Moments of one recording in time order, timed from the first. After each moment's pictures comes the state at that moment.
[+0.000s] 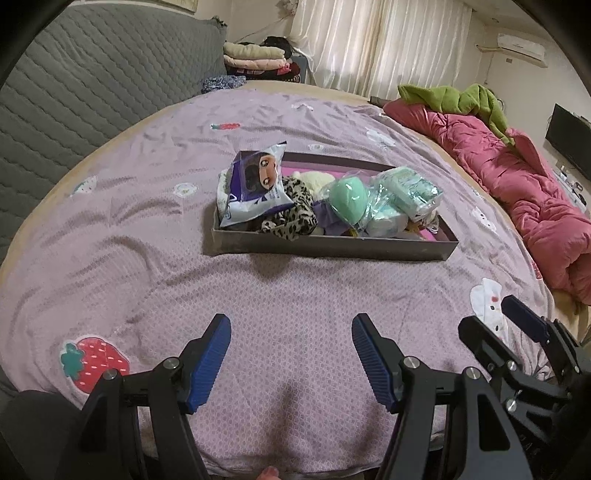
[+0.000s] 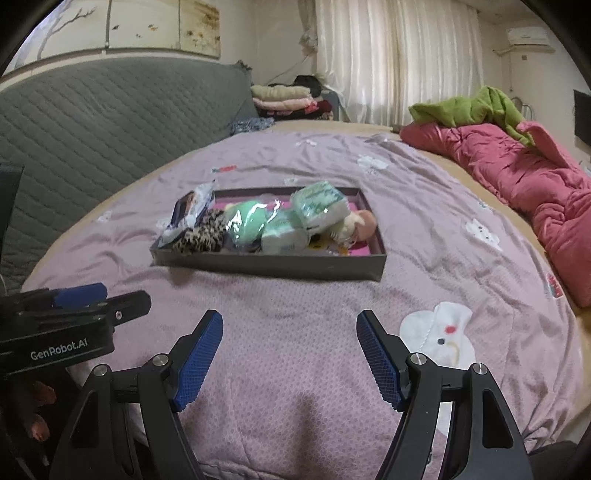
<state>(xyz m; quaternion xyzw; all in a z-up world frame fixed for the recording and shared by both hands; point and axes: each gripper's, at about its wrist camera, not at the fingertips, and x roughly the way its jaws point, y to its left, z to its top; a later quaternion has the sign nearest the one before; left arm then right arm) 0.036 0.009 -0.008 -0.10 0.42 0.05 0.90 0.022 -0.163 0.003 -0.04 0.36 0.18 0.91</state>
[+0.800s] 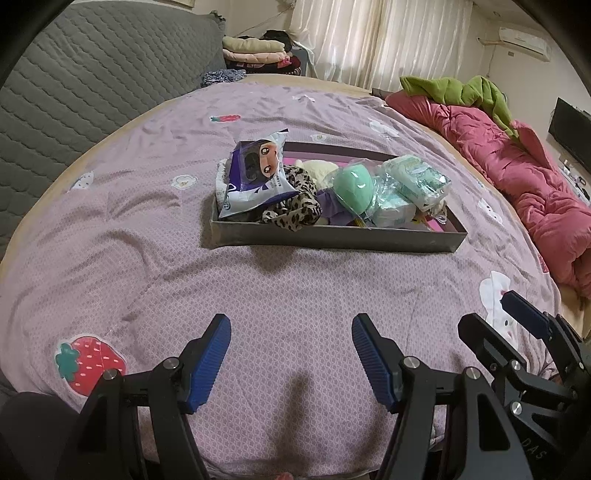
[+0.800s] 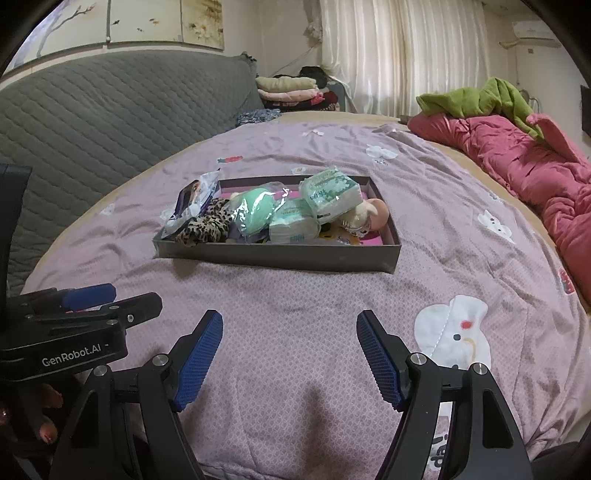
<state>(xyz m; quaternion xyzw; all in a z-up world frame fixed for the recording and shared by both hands) 0.041 0.009 -0.018 -0.09 0.43 0.06 0.90 0.029 -0.159 -0.005 -0.03 0.37 0.20 0.91</state>
